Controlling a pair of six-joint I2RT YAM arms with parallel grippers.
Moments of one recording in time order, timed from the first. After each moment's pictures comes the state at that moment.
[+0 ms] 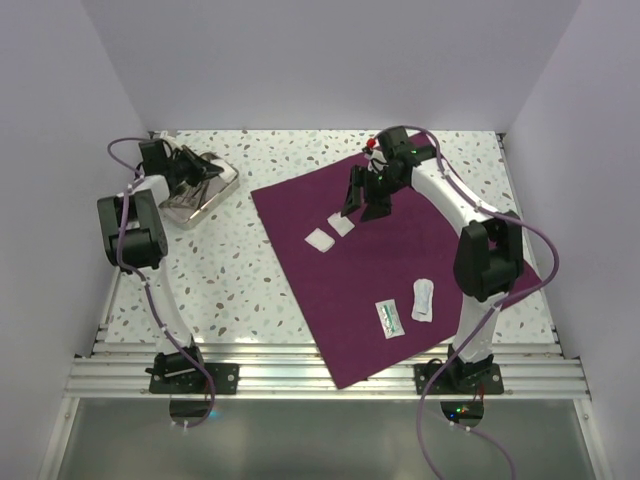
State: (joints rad) left arm 0.25 2.21 1.55 0.06 0.72 -0.71; right arm 0.36 1.93 1.70 -0.90 -0.46 0.42
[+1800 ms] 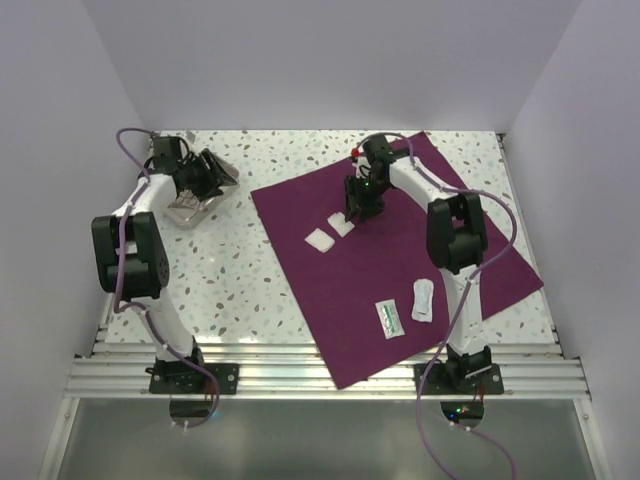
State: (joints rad) left arm 0.14 1.90 1.44 -0.33 0.46 -0.50; right arm 0.35 2.27 1.90 -0.88 -0.33 0.19
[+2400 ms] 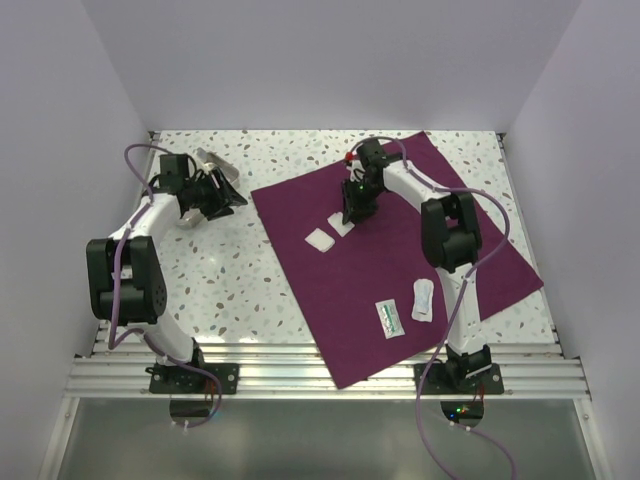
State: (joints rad) left arm 0.08 1.69 1.16 -0.34 0.52 -0.49; right arm 0.37 2.32 1.90 -0.82 -0.33 0.20
